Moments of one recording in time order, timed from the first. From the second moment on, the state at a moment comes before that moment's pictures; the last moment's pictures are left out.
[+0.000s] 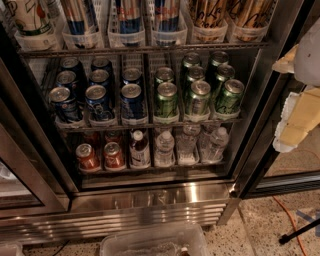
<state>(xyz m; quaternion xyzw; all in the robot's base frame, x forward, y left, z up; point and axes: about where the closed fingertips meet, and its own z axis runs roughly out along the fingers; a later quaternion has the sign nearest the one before) 0.438 -0.217 0.976 -0.60 0.78 -0.03 0.16</state>
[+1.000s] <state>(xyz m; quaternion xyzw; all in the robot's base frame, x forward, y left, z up) 0.441 -0.191 0.979 -0.59 0.79 -0.01 0.18</state>
